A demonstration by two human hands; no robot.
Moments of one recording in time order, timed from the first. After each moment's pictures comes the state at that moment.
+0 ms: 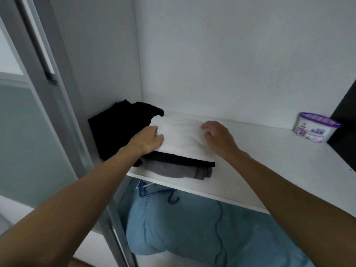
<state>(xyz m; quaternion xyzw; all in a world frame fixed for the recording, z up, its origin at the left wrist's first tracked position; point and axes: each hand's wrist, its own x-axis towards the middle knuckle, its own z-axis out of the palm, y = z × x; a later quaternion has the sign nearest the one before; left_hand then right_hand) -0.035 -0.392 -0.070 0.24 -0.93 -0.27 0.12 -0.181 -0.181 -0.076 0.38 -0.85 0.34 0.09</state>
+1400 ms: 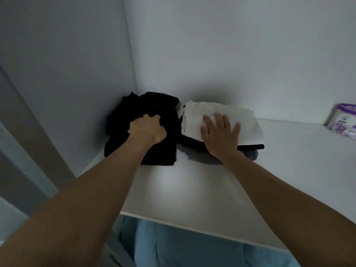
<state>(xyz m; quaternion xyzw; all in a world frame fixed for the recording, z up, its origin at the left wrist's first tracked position) -0.155 -0.512 -0.080 0.28 -0.96 -0.01 0.02 -0.263 -0.313 -0.134 0.25 -0.95 0.09 0.18</state>
